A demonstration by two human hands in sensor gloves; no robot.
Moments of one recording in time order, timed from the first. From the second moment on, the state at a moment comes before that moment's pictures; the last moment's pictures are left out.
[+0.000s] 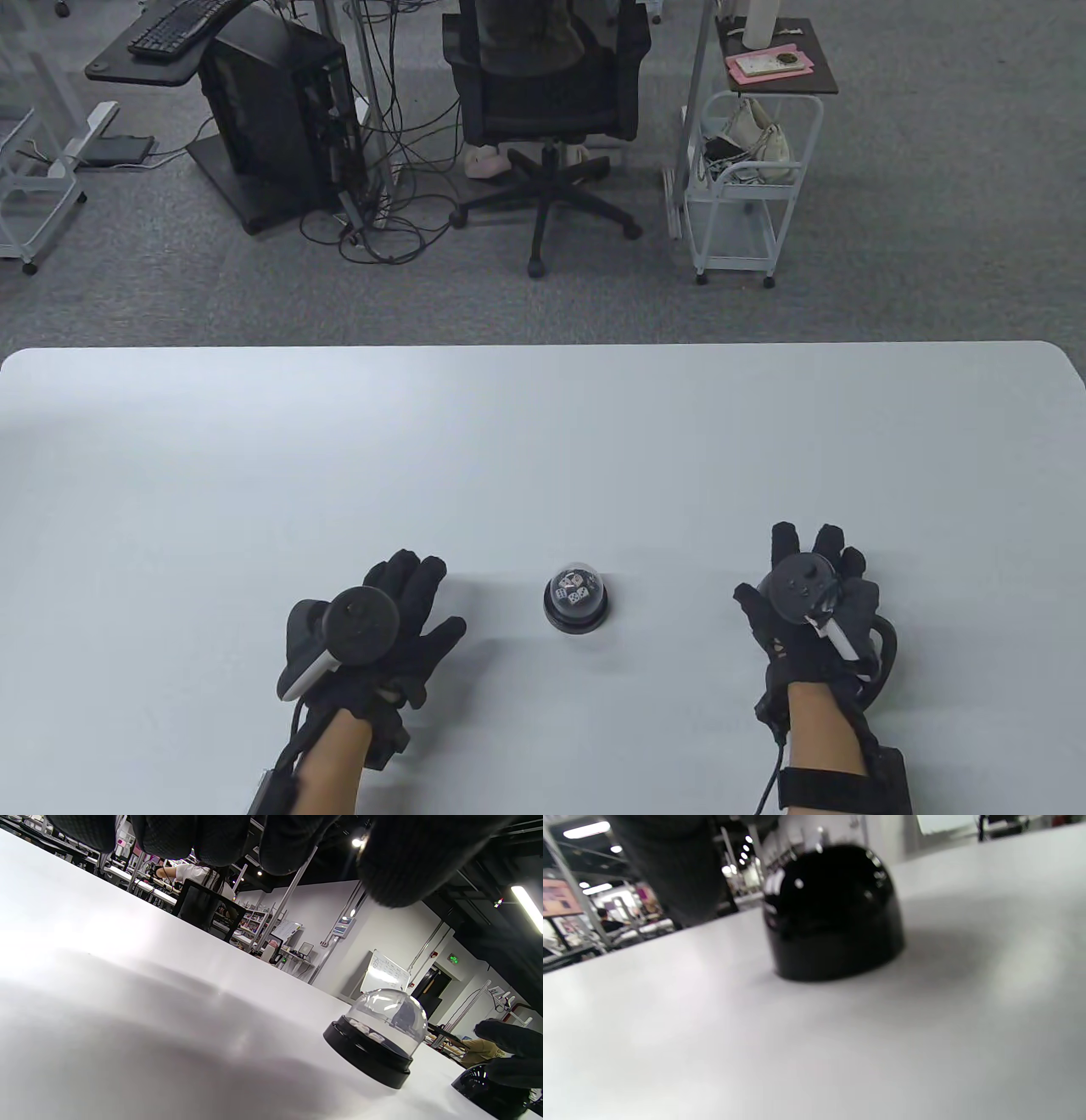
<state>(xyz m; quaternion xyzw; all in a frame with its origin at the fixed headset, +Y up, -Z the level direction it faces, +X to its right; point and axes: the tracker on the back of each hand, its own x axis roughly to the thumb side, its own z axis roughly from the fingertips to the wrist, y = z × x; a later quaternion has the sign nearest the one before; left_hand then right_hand) -0.214 -0.729 -0.304 -0.04 -0.14 0.24 0.96 0.251 -0.745 -0.328 -0.13 0.08 0.98 0.17</state>
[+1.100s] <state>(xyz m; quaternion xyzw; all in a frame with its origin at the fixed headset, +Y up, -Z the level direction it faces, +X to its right) -0.214 -0.731 -0.304 -0.04 -0.15 0.26 0.95 0.077 -0.715 -0.329 0.15 -0.06 0.96 0.21</state>
